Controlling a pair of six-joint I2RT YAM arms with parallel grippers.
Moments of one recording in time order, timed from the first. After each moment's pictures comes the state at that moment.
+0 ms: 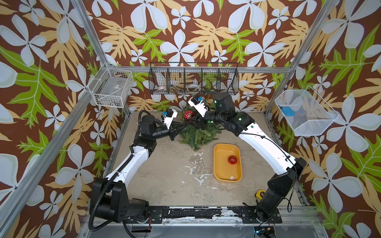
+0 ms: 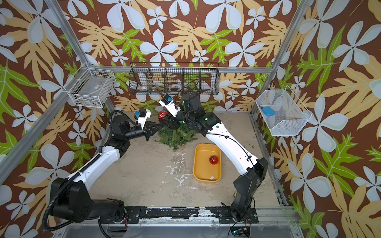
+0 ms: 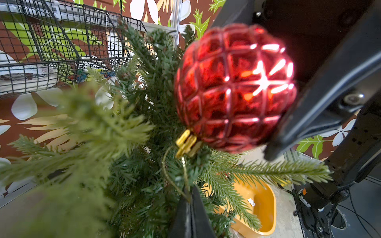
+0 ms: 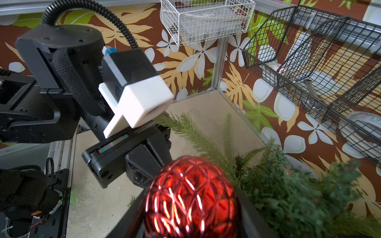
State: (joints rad) left arm -0.20 1.36 1.00 0.26 0.93 -0.09; right arm 0.67 1.74 1.93 -0.59 -0.42 -0.21
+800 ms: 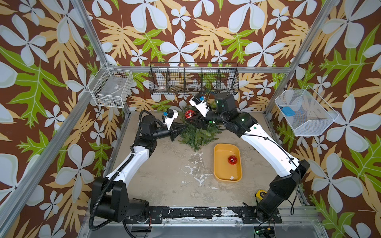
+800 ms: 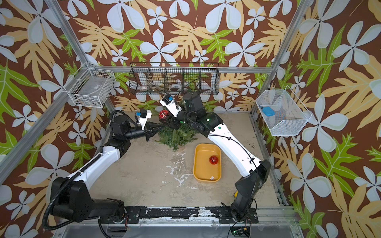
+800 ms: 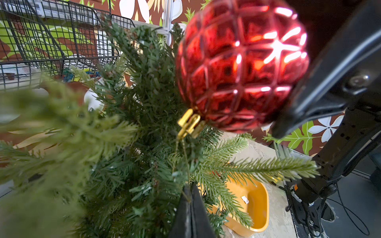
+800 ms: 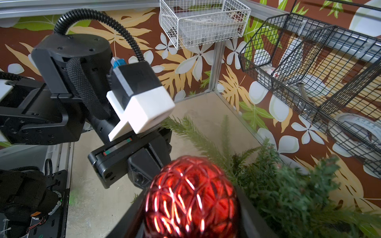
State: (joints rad) left arm -0.21 1.37 1.00 0.27 0.97 -0.09; right arm 0.67 1.72 1.92 -0.60 -0.40 -0.21
